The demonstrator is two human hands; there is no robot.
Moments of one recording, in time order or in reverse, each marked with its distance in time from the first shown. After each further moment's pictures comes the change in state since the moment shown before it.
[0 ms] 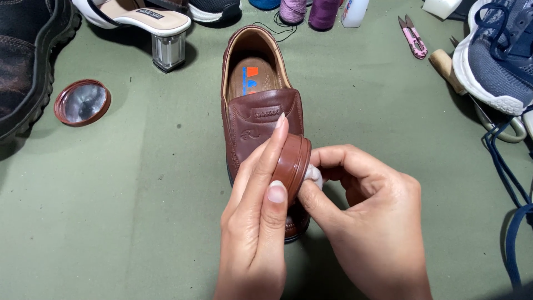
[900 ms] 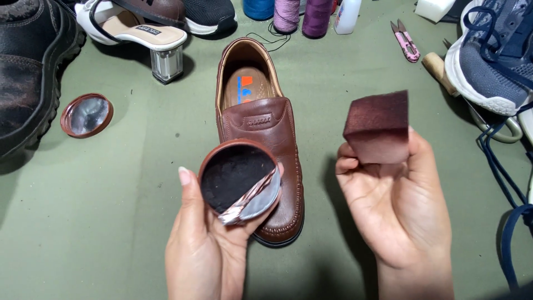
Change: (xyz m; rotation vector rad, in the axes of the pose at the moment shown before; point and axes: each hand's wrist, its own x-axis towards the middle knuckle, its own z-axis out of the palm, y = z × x) left_hand 0.011 -0.008 -0.007 -0.994 0.443 -0.618; right_hand 0.029 0.043 -0.027 1.035 0.169 0.390
